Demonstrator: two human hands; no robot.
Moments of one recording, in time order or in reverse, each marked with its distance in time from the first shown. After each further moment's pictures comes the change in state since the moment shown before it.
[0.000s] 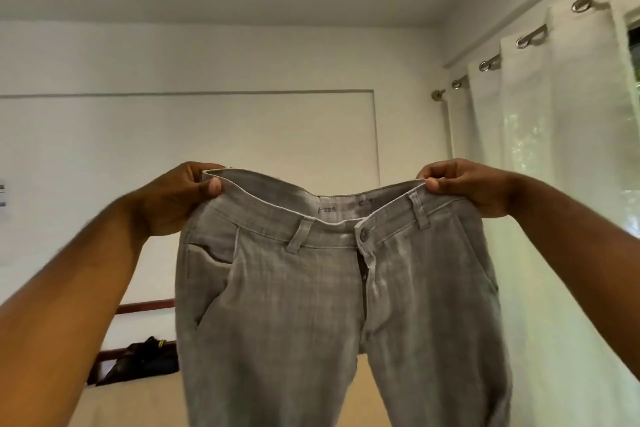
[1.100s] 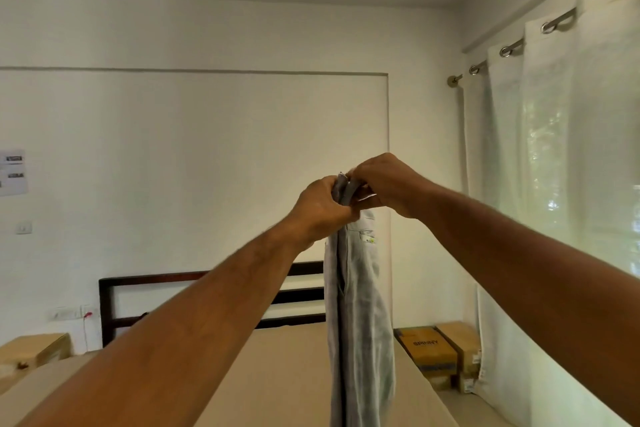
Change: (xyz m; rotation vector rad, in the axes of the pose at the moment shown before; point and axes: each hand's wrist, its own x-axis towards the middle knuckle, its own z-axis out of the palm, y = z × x) left_hand 0.062 -0.049 0.145 0.380 0.428 -0.126; right_hand 0.089 -0.013 0.150 -0.120 0.449 0.077
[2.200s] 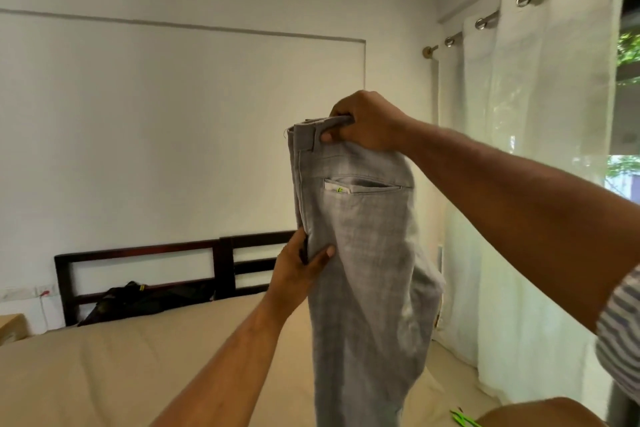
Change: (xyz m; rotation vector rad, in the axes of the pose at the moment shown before) left_hand -0.081 -0.151 0.041 -0.420 0.031 -0.032; right_hand 0.019 -0.035 0.014 -0.890 0.075 -0.444
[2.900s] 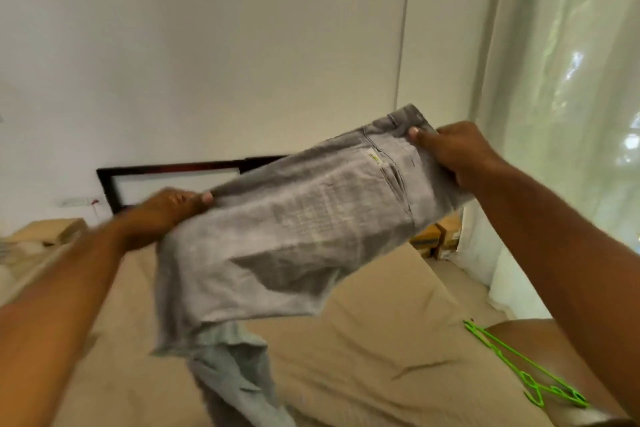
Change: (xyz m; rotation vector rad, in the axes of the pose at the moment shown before) left_hand -0.050 -0.010 -0.233 0.601 -0.146 -0.376; right_hand -0.116 0.068 0.138 0.645 0.113 0.806
